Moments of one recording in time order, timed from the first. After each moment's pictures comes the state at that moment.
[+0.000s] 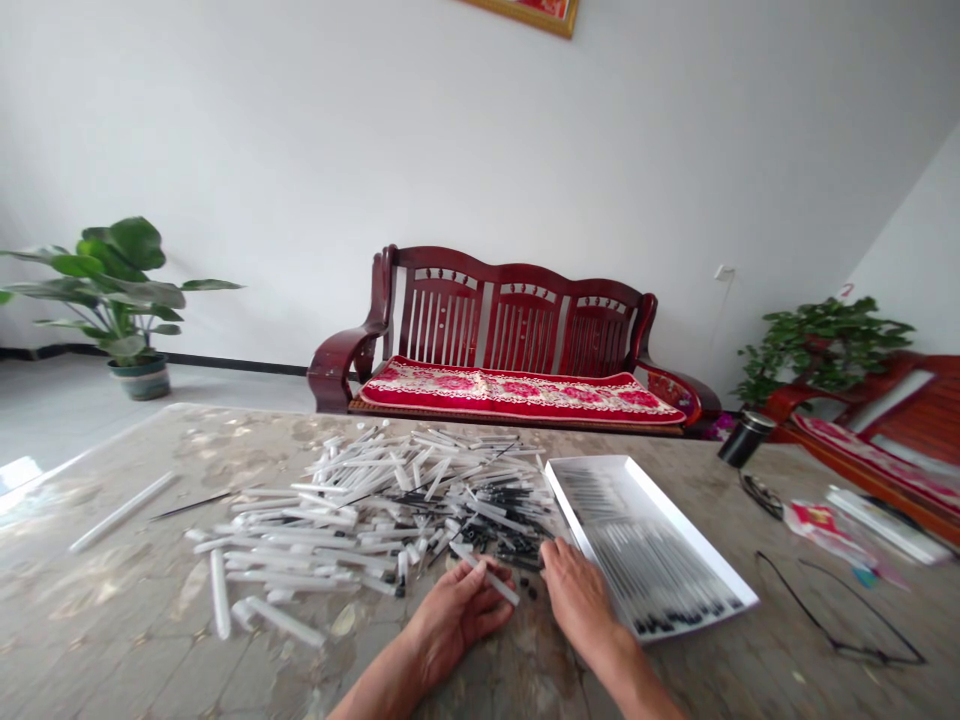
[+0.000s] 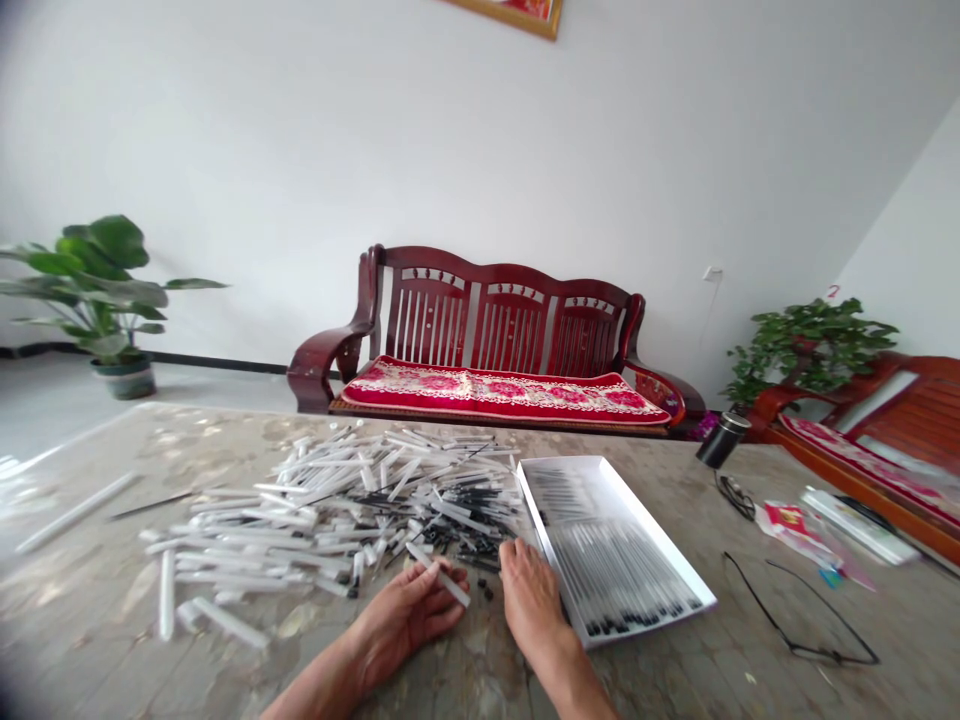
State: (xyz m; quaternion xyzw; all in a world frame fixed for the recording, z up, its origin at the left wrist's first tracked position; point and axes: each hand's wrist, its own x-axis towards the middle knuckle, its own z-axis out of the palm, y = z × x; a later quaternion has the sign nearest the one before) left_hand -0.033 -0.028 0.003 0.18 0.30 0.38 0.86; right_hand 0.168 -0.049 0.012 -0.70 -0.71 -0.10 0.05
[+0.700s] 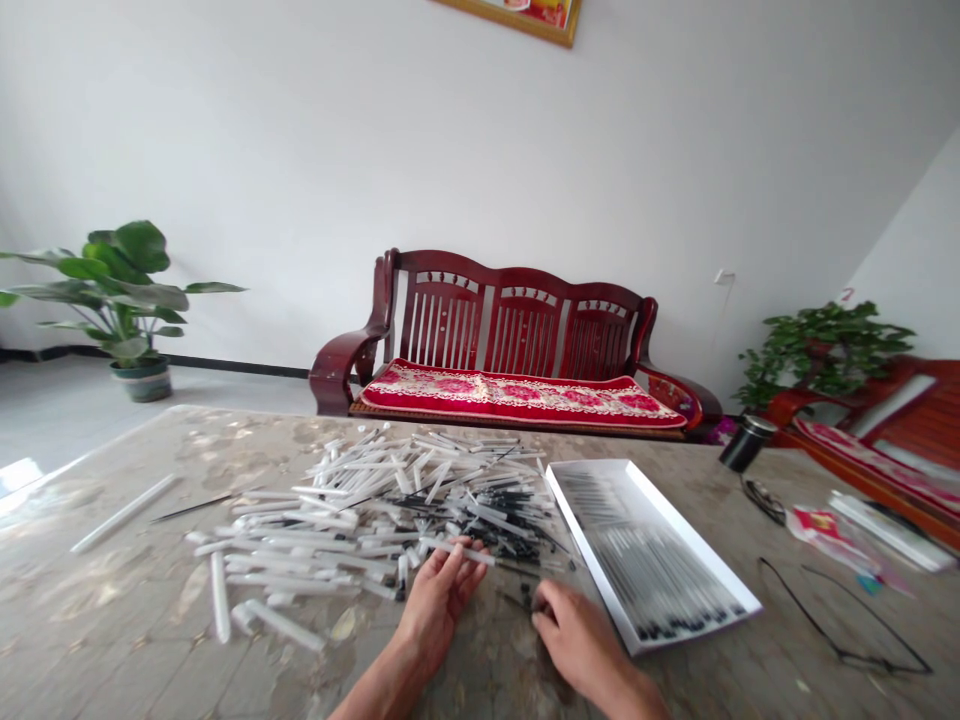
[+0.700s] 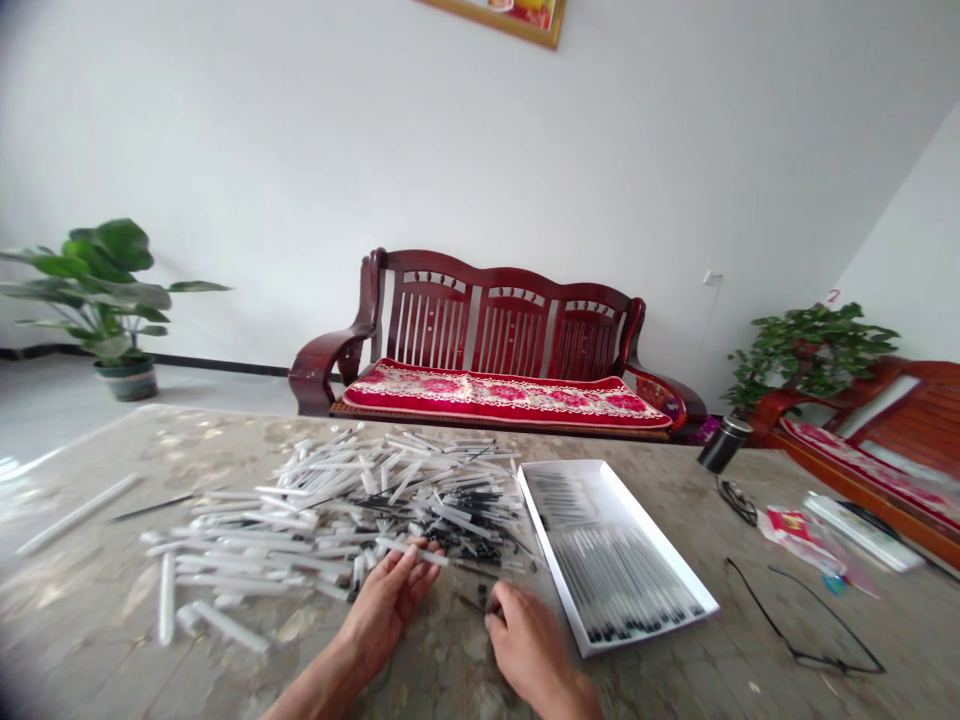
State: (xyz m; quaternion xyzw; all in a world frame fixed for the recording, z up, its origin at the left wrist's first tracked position) left_hand -0.035 -0.016 0.008 0.13 0.35 0.54 0.75; right_hand 0.158 -0.080 0.020 -0.70 -0.68 0.14 0.17
